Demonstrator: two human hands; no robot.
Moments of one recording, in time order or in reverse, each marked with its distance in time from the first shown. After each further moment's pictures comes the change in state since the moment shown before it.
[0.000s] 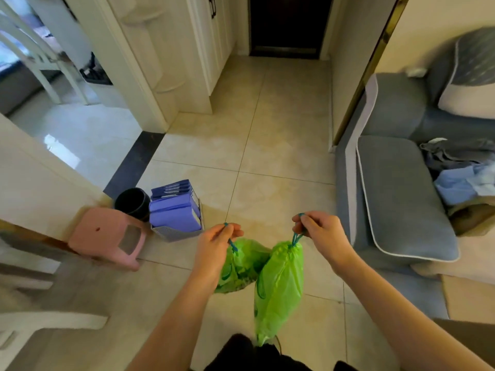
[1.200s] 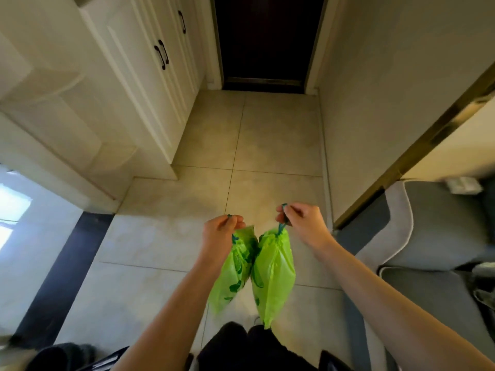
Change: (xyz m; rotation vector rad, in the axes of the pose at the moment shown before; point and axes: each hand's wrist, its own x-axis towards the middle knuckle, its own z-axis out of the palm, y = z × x) left_hand 0.700 0.291 0.313 0.181 -0.068 0.013; right_hand 0.769 -0.247 -0.029 0.052 0.047 0.010
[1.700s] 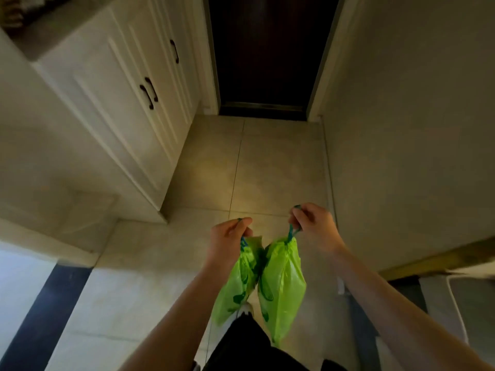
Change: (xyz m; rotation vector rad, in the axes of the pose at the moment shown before) left_hand 0.287 0.124 0.061 -0.014 -0.091 0.046; right_hand 0.302 -0.107 0.005 -0.057 0.063 -0.113
